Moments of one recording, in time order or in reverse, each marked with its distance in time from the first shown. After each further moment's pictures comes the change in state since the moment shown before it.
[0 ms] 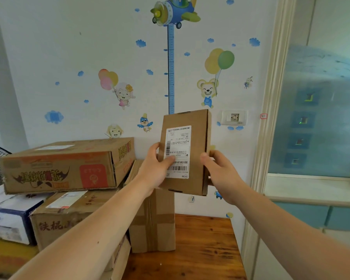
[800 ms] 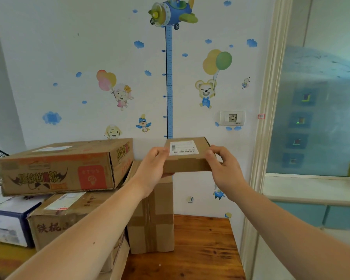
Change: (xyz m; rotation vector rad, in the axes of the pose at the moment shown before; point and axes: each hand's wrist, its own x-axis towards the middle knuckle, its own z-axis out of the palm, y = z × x) left_hand -0.006 0.004 -0.002 -0.095 -0.095 0.004; right_hand 0.005 0.004 -0.011 -0.227 0.150 -0.136
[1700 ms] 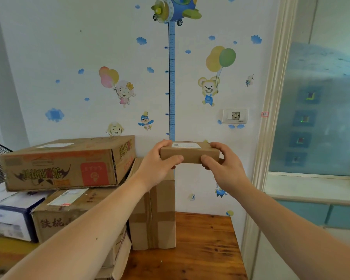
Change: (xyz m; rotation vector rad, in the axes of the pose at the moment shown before) left_hand 0.000 0.003 -0.003 0.176 -0.017 0.122; right_hand 0.005 0.011 0.000 -0.027 -0.007 0.004
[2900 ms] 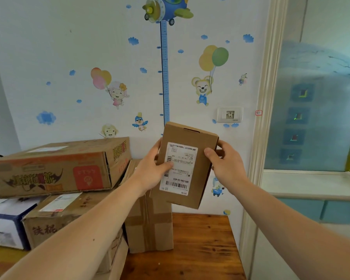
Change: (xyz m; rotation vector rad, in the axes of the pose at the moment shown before) left_hand 0.008 -0.012 0.003 0.046 -0.057 -0.072; right_hand 0.013 -0.002 -0.008 -0.071 0.111 0.025
